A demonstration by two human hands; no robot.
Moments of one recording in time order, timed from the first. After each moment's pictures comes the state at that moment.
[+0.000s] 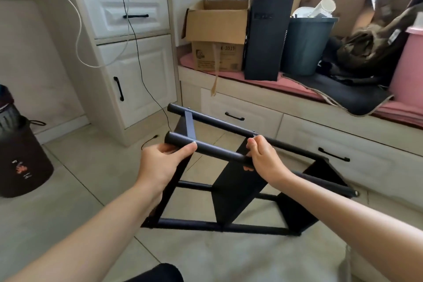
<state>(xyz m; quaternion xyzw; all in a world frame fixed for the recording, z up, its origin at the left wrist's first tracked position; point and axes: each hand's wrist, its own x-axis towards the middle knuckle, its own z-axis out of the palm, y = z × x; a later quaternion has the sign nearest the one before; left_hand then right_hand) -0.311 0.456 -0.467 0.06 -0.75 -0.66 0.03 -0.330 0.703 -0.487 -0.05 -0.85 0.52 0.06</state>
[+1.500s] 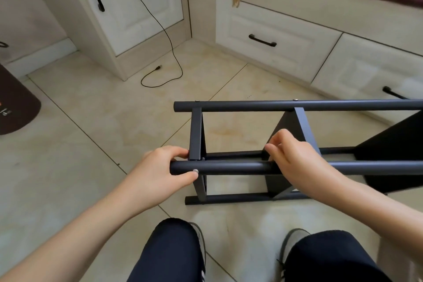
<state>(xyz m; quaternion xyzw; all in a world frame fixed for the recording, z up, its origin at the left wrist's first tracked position) -0.331 0.420 -0.612 -0.02 -0.93 -0.32 -0.15 -0.335 0.704 -0.616 -0.02 -0.95 0.29 -0.13</state>
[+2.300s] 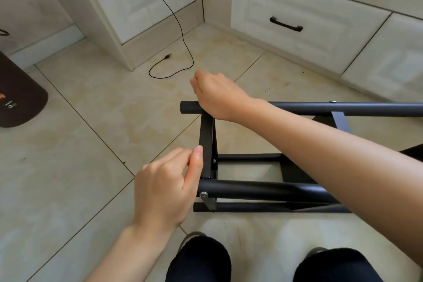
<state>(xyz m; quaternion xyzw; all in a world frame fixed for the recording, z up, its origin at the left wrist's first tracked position) -0.345 0.447 -0.639 -0.06 -0.95 -0.25 0.20 -0.507 0.565 -0.621 0.17 -0.94 0.27 -0.08</state>
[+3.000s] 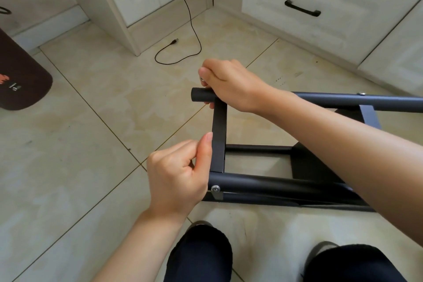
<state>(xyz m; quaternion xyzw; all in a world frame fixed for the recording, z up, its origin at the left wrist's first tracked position) -0.352 0.446 -0.674 -0.07 -0.88 -0.36 0.30 -0.497 0.574 -0.621 0.23 -0.90 0.36 -0.09</state>
